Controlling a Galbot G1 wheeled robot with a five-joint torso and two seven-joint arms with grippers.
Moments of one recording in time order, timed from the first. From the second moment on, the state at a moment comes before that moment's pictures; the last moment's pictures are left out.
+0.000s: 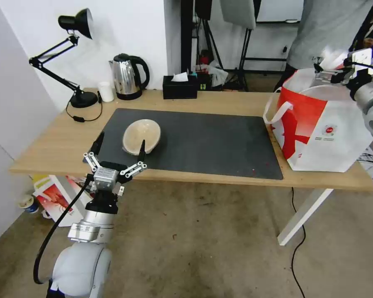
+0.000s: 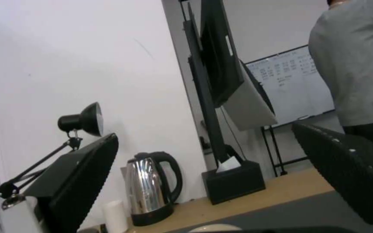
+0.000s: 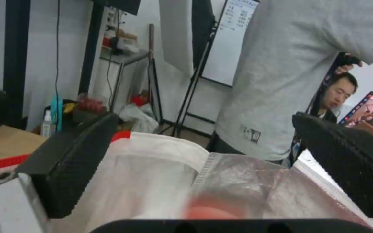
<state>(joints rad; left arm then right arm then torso) 1.54 -1.47 -0.55 -2.27 0.06 -0.25 0.09 -0.40 0.43 0.02 1.59 0.87 -0.20 0.20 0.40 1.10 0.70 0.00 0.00</state>
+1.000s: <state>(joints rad) 1.53 -1.48 -0.55 -2.28 0.06 -0.25 0.09 -0.61 0.51 0.25 2.10 0.93 -0.29 0.44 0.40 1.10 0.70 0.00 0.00</state>
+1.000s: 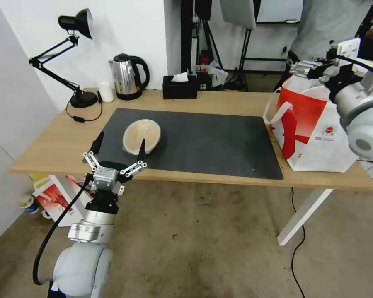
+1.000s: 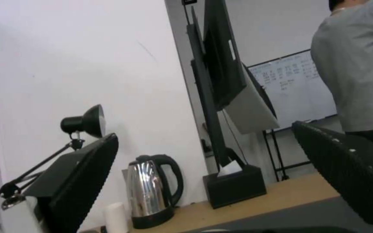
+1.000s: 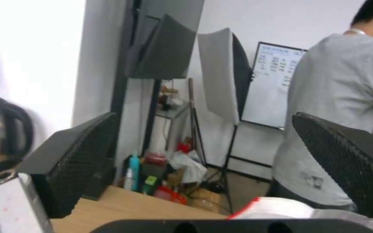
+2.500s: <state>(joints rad) 1.53 -1.52 -0.54 -2.27 0.06 -0.27 0.09 -1.41 0.94 0.28 2.47 0.24 0.02 0.54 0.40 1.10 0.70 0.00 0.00</state>
